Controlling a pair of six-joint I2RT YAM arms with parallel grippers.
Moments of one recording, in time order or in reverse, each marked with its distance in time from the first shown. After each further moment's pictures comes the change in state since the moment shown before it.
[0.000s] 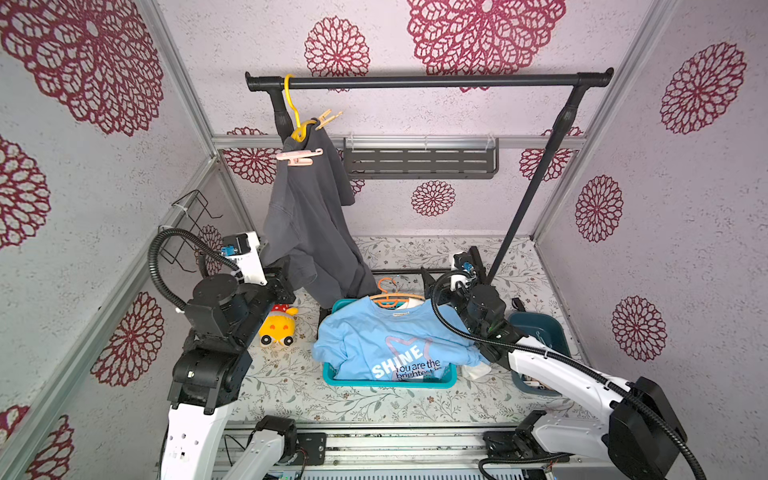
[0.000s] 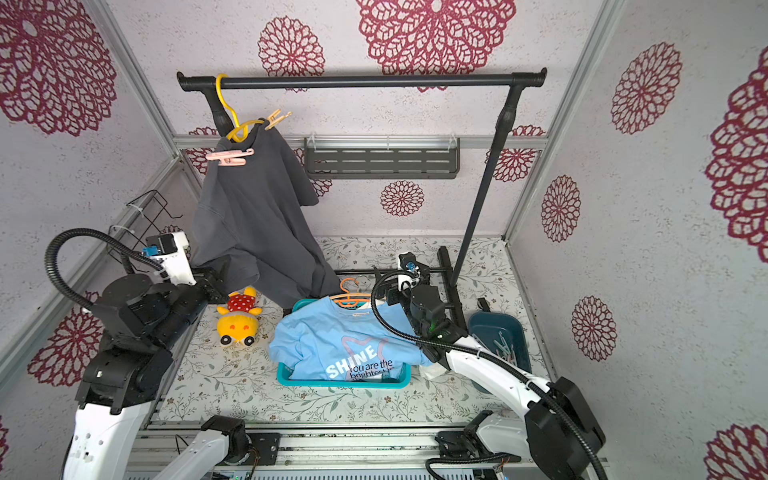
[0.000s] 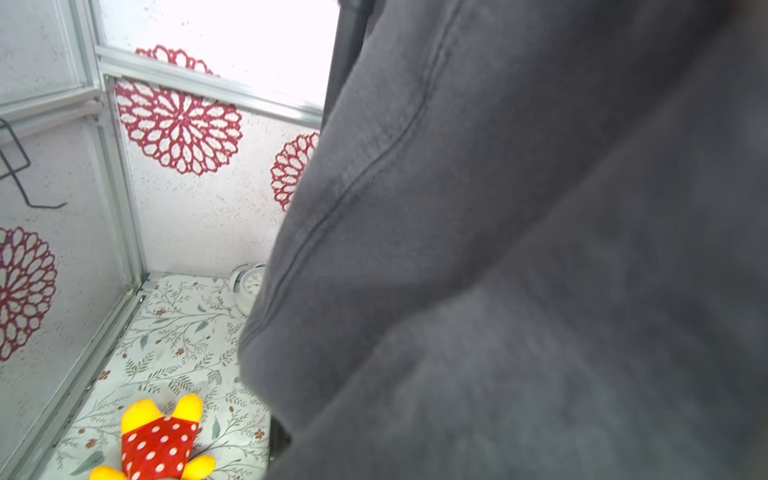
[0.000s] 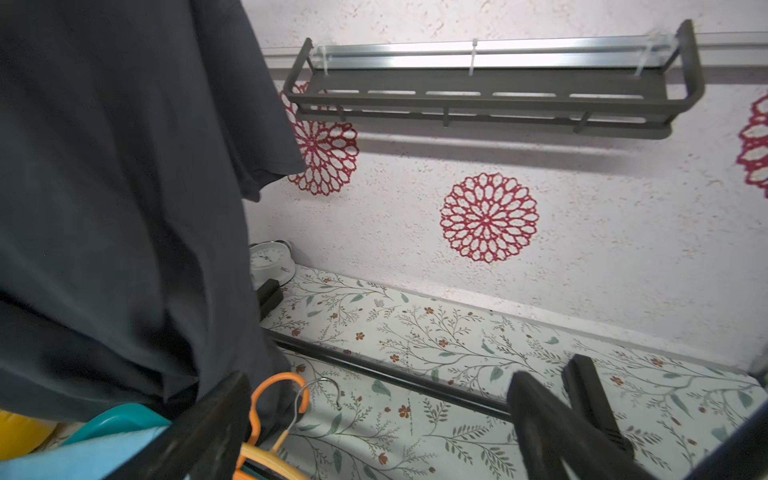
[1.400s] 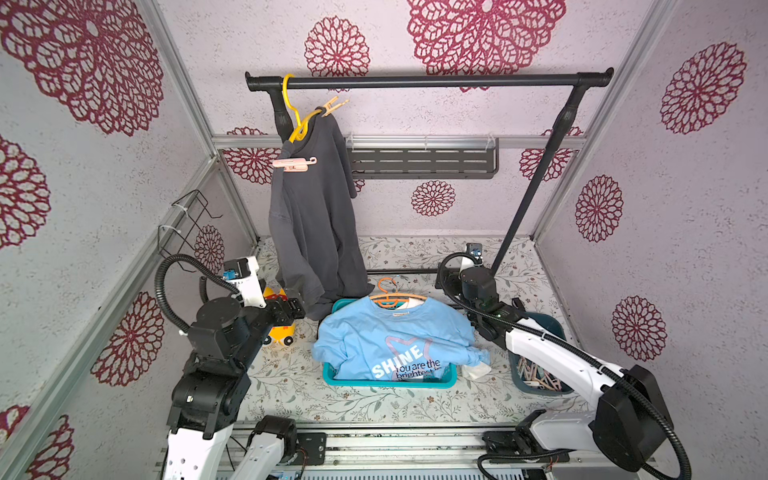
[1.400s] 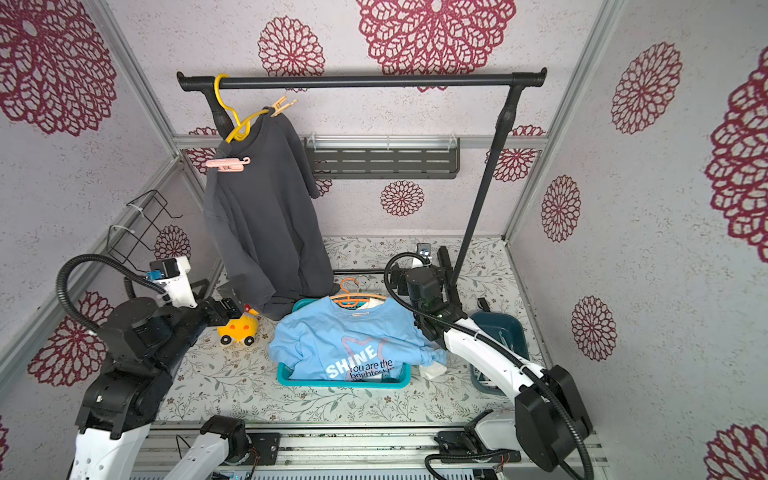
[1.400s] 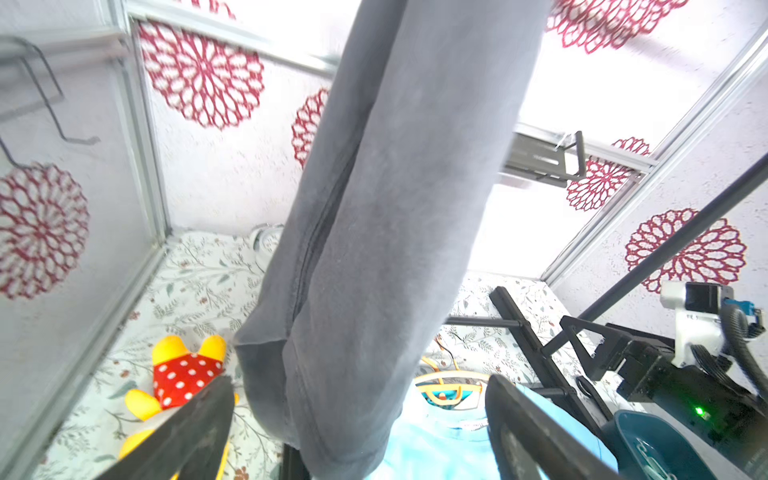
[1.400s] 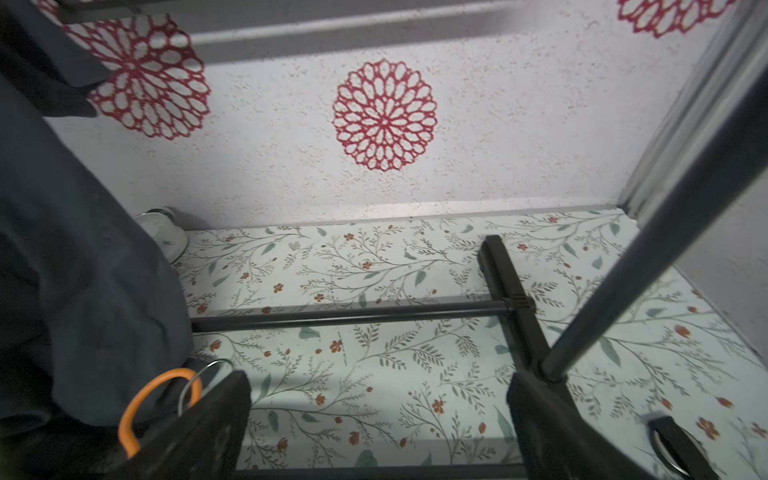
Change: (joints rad) left arm 0.000 -0.147 -0.134 -0.084 -0.043 0.007; right arm -0.108 0.080 0.164 -0.409 0.177 0.286
